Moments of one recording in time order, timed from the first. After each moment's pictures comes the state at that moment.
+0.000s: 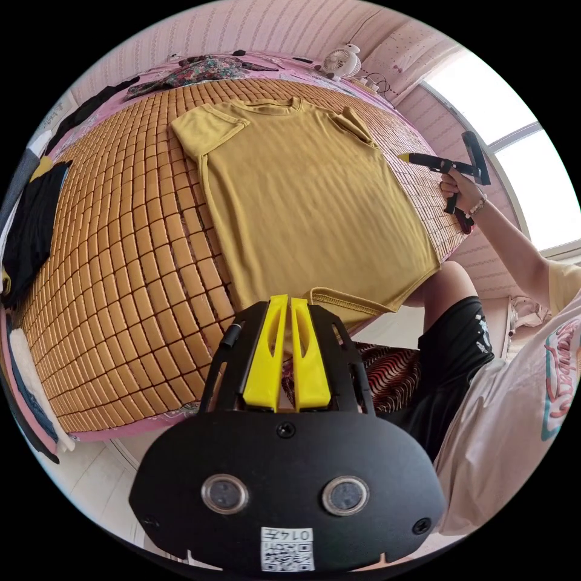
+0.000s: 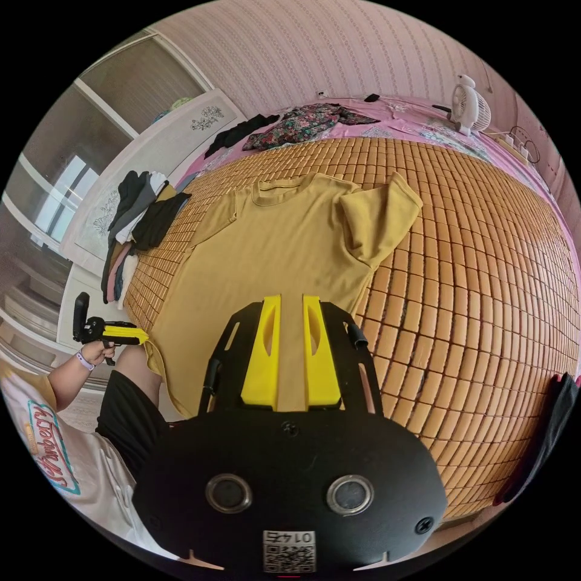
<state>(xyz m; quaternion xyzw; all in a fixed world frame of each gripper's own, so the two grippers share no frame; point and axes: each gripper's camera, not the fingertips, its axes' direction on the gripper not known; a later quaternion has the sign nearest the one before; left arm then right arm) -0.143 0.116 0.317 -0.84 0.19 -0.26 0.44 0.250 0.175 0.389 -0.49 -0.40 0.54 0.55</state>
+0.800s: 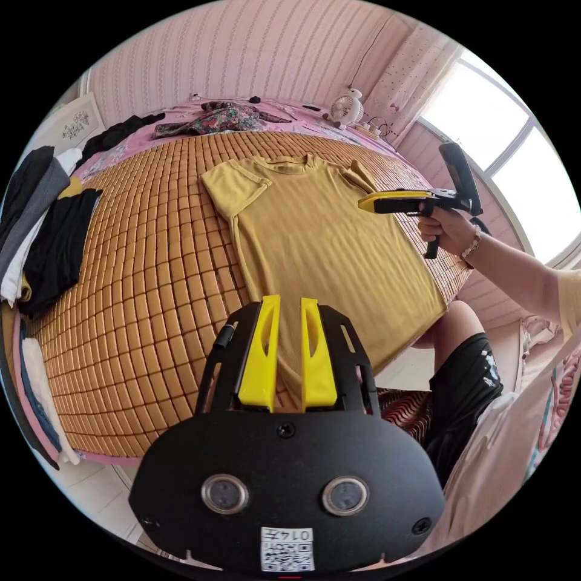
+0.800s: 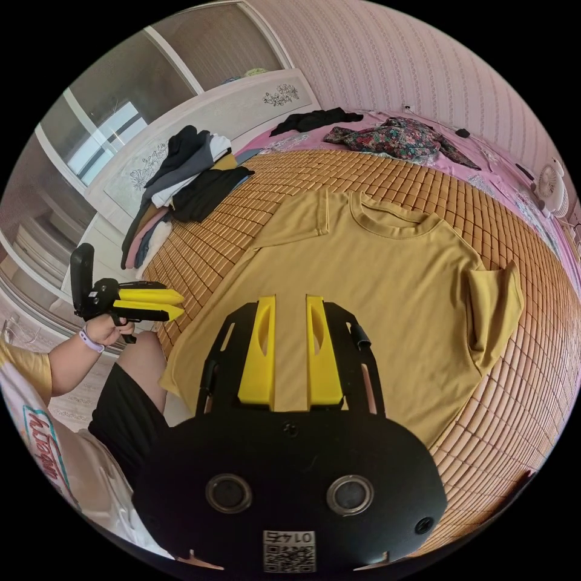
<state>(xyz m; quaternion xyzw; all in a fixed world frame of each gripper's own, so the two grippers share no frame) -0.190 0.098 0.325 -0.79 0.15 -0.25 0.54 0.162 0.094 0.407 -0.42 -0.50 0.47 0.60</state>
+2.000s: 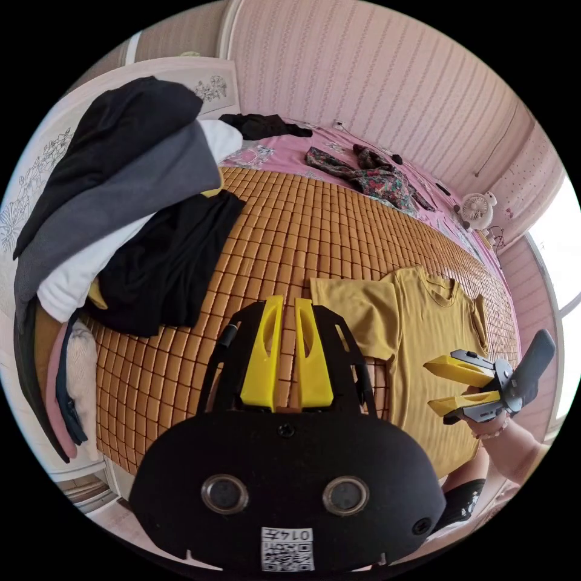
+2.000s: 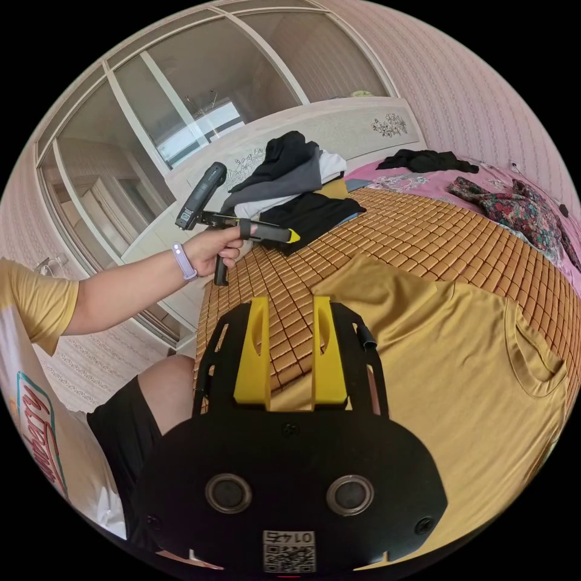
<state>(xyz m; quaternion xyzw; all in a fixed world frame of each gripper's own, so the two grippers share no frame) -0.437 0.228 0.372 -0.79 -0.13 -0.27 0.54 0.104 -0.013 0.448 -0.21 -0.62 0.47 0.60</state>
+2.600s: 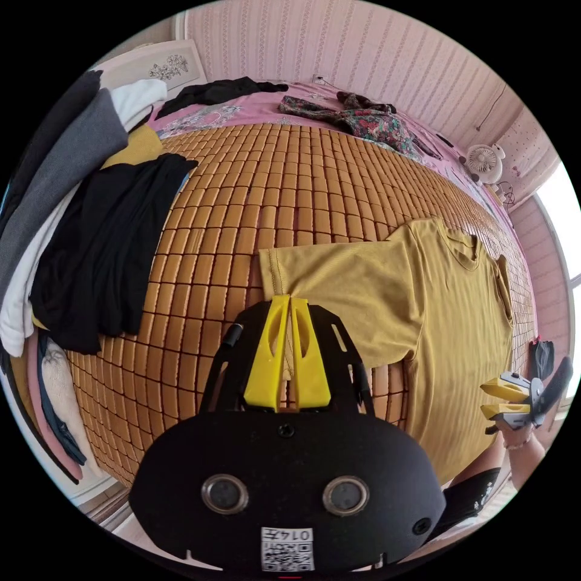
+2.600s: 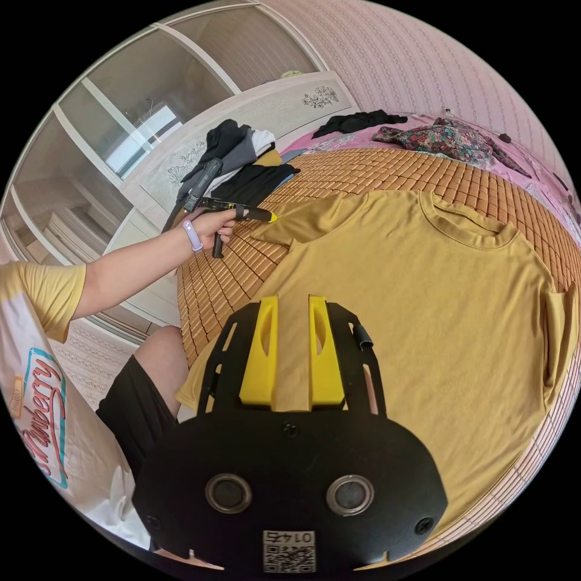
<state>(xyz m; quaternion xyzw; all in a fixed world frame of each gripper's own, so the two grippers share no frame) -0.376 0.311 0.377 -0.84 -0.07 -0.24 0.49 0.162 0.035 0.389 -0.34 -0.56 0.50 0.57</state>
